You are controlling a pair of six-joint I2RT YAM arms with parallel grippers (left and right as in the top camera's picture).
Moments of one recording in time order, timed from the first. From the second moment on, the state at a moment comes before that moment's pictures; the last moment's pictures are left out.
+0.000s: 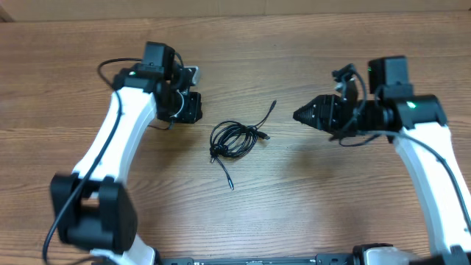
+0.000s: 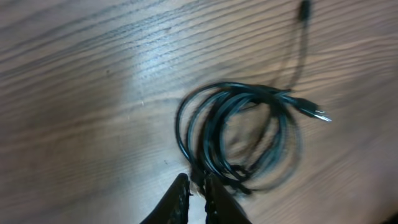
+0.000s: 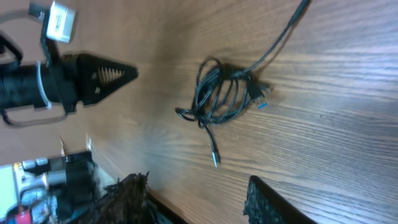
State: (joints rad) left arm -0.16 1.78 1.44 -0.97 0.36 -0.03; right arm 0.08 1.44 1.29 -1.01 -0.73 0.29
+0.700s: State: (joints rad) left arm -0.19 2.05 1.44 -0.86 0.46 0.26; right arm 0.43 1.79 1.29 -0.79 -0.37 0.75
